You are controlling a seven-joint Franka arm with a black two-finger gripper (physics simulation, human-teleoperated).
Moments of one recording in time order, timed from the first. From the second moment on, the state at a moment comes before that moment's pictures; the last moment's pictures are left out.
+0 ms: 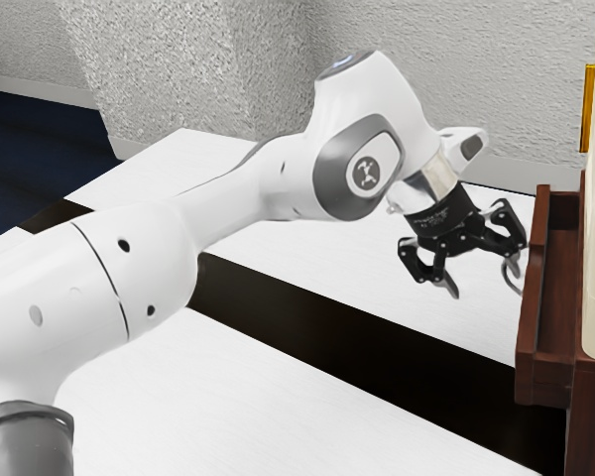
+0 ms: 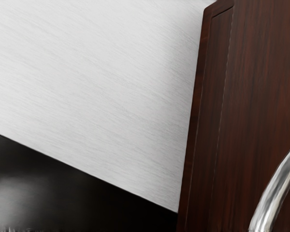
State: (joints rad) arm -0.29 0.50 0.09 -1.18 -0.37 1.95 -0.59
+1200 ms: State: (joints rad) arm -0.28 0.38 0.20 -1.32 -0.34 1.89 -0.44
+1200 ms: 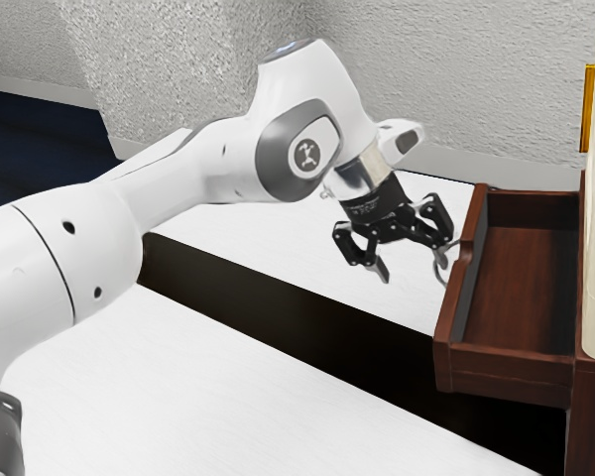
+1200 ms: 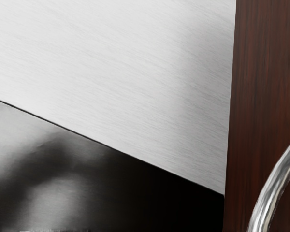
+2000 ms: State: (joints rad) arm -0.28 0.35 0.30 -1.35 -0.34 1.81 -0.32
